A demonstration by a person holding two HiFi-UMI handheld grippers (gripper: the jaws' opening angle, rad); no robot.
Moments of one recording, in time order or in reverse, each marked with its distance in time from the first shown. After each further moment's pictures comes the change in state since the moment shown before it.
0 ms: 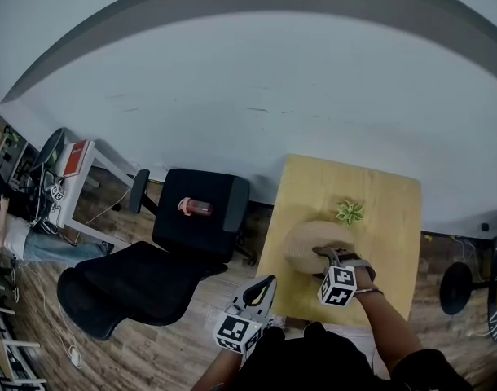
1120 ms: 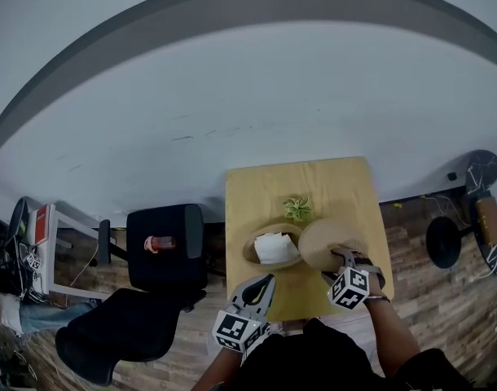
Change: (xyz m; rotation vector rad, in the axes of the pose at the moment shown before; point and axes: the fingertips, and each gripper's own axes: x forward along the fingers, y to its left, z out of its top) left arm 0.065 -0.085 0.006 0.077 0.023 -0.320; right arm -0.093 0.008 -0.128 0.447 0.064 -0.279
